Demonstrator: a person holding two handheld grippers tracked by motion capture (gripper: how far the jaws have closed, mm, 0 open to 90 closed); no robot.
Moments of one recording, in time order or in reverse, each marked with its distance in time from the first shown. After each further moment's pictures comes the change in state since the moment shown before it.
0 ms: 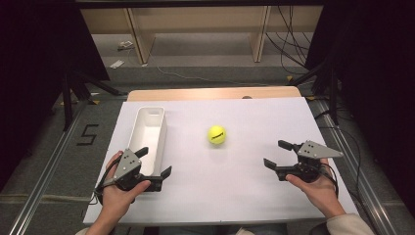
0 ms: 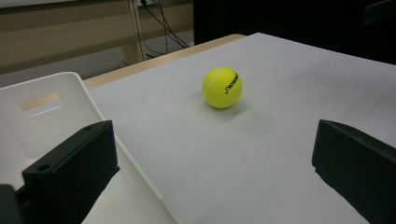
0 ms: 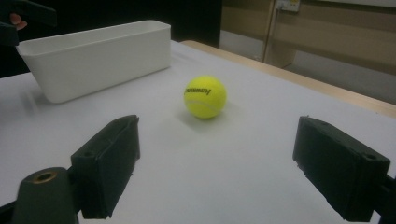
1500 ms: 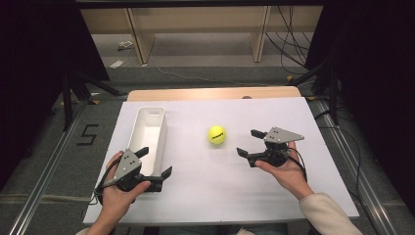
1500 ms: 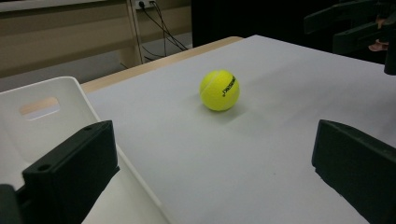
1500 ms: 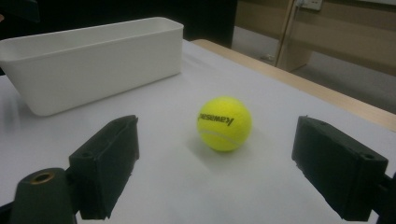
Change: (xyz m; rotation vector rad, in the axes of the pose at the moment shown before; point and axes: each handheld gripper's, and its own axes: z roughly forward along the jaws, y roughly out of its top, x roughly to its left) left arm -0.002 0.001 0.000 -0.012 -0.008 0.007; right arm 0.011 0.024 0.080 0.031 0.039 -0.051
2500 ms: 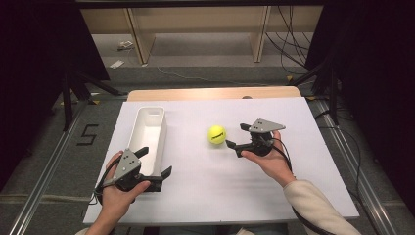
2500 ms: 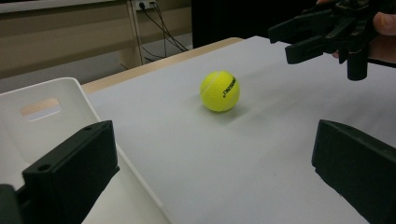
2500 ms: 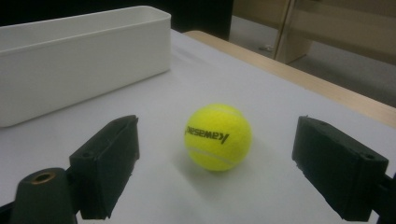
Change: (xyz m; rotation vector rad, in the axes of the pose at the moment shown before) left arm 0.001 0.000 -0.001 -0.005 0.003 -0.003; right arm -0.010 0.006 0.049 0.037 -0.010 0.016
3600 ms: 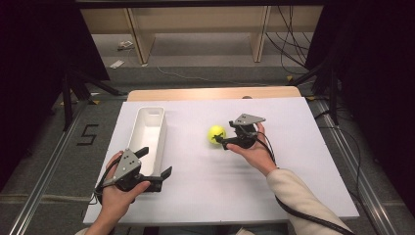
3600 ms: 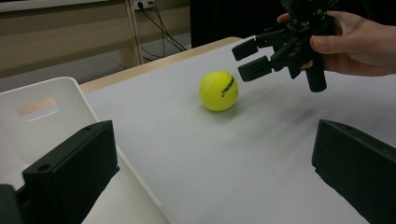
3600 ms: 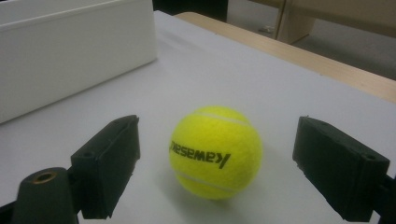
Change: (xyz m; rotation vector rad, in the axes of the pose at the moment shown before) left arm 0.000 0.000 0.000 0.003 -0.008 0.003; right arm -0.007 -0.001 0.058 0.069 -0.012 0.044
